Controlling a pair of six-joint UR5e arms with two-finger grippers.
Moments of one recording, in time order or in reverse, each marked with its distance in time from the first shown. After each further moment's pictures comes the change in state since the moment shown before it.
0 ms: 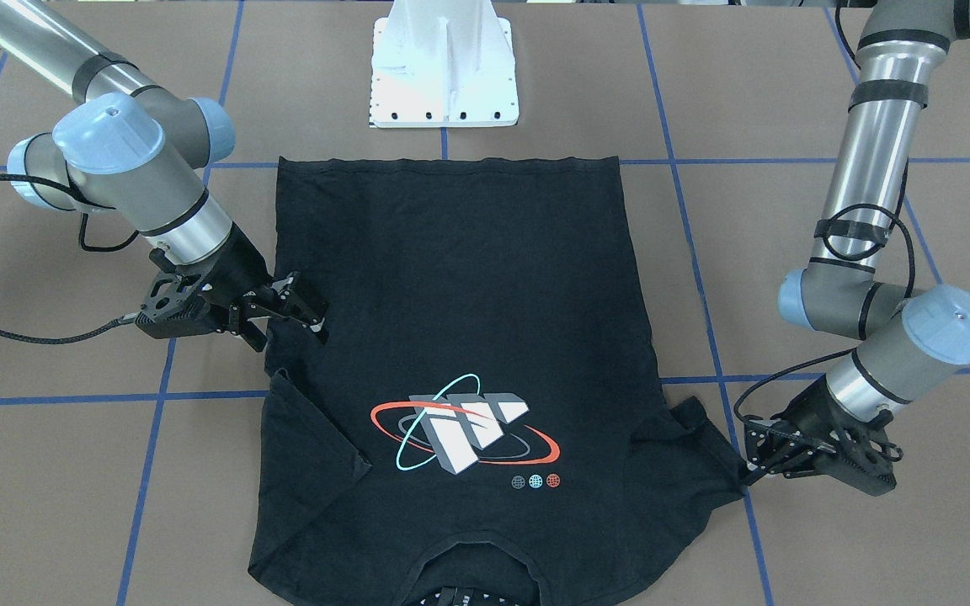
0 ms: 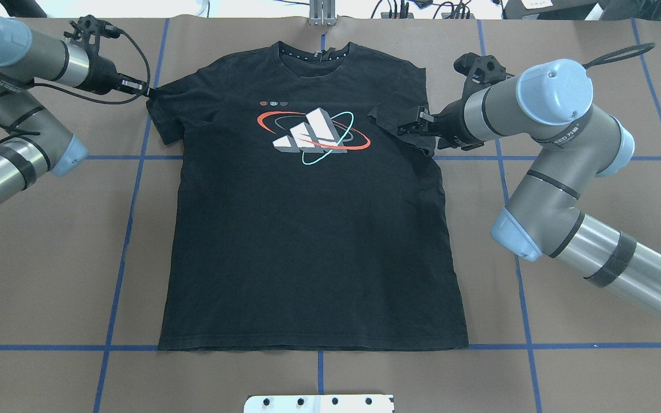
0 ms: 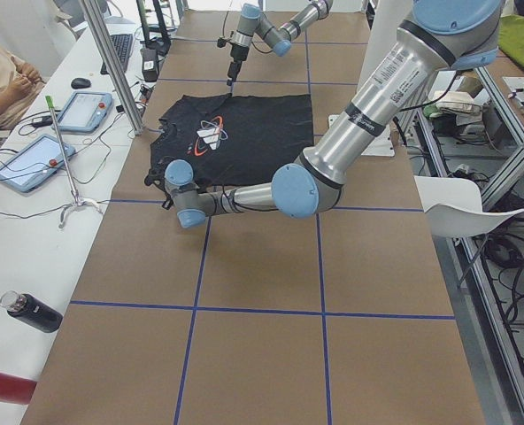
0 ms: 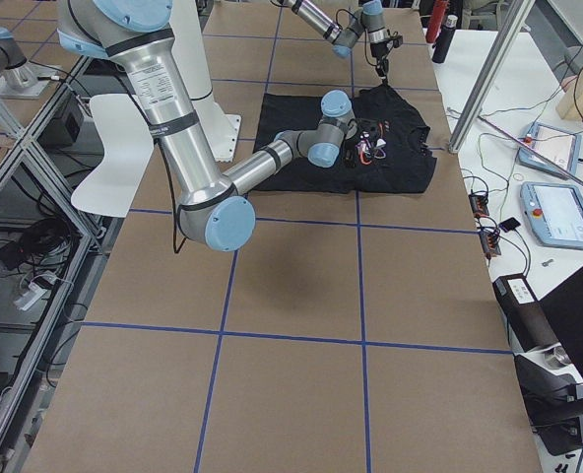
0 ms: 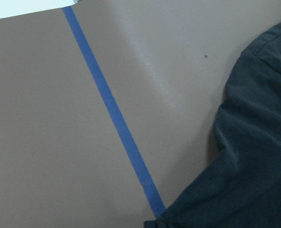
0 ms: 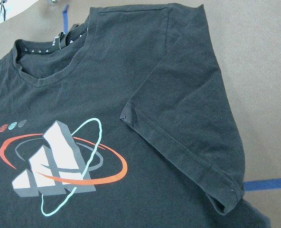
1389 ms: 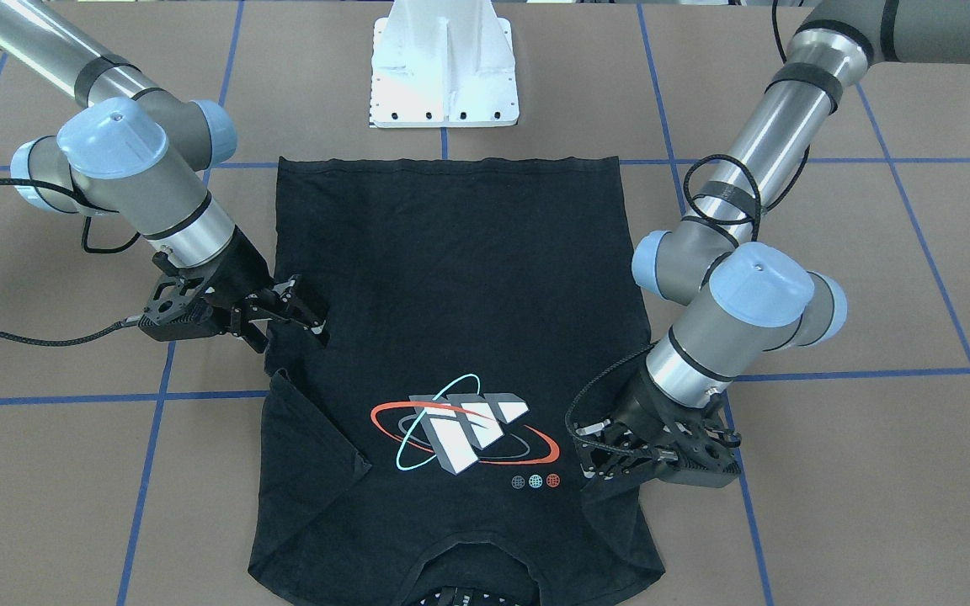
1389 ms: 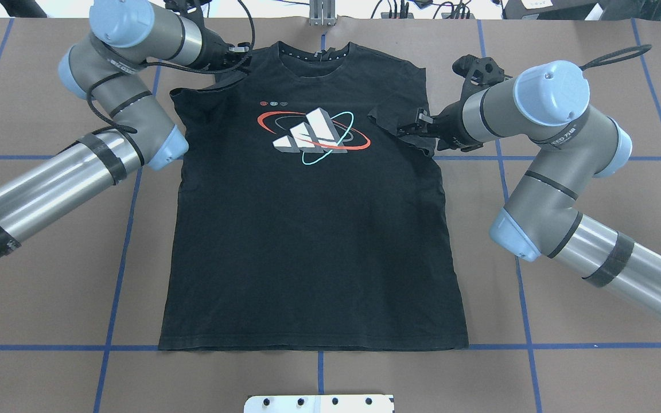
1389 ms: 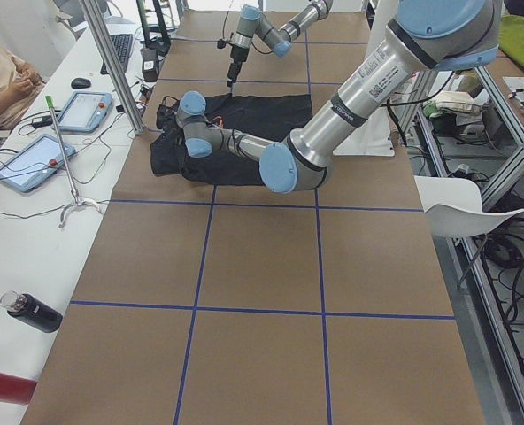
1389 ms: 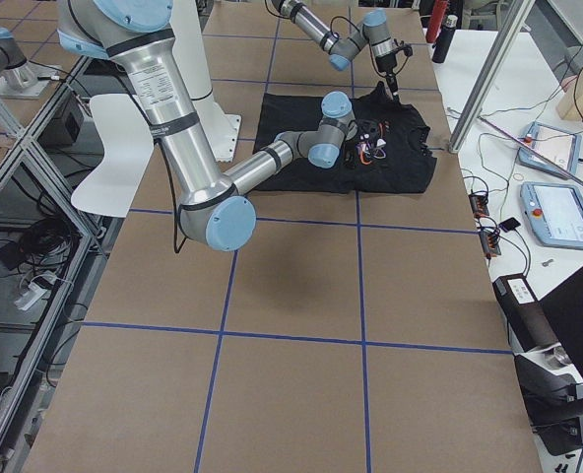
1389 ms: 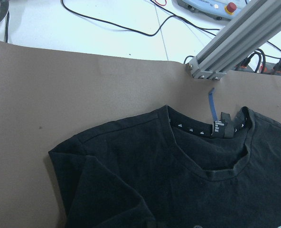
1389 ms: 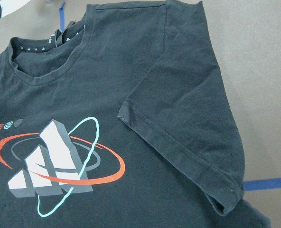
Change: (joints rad) left arm 0.150 -0.164 -0.200 0.270 0.244 -0.455; right arm -0.003 0.003 -0.010 -0.001 0.000 0.000
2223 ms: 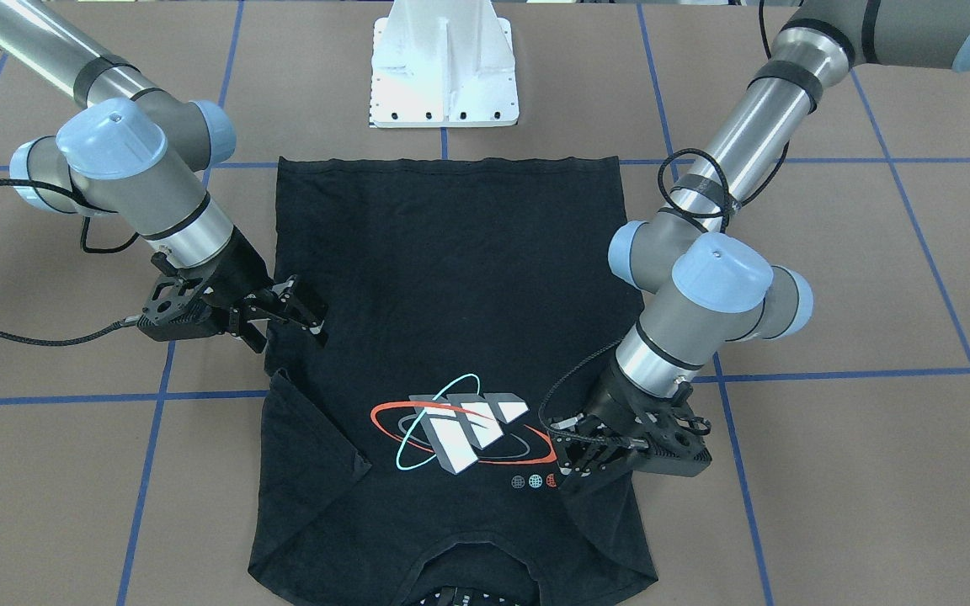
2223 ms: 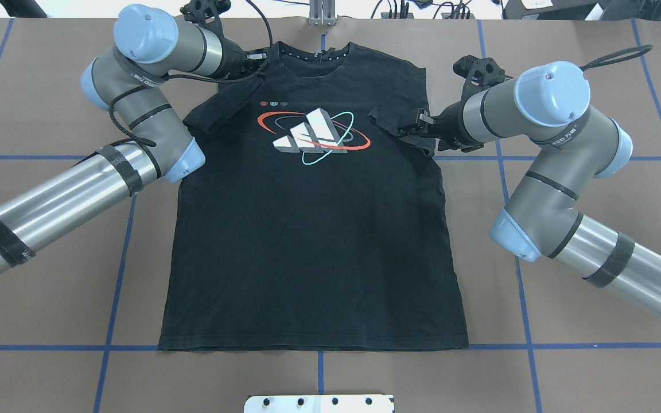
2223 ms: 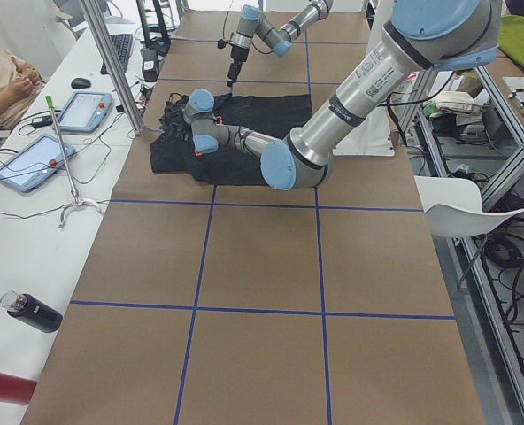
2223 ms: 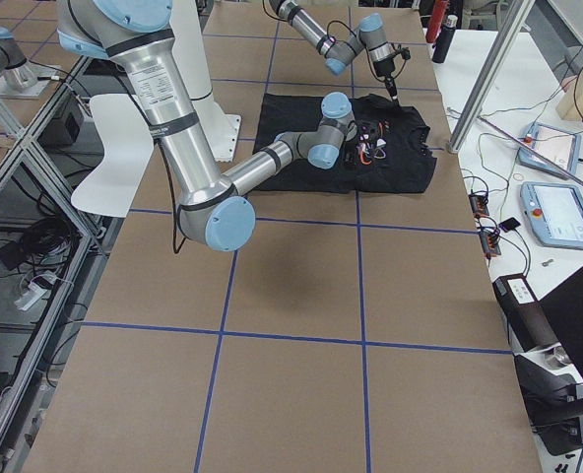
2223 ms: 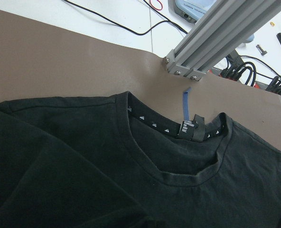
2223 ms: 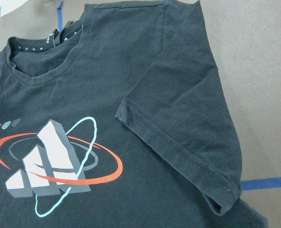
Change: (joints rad) left arm -0.001 0.001 -0.008 -0.003 0.038 0.037; right arm 0.000 -0.003 0.000 0.000 0.000 0.000
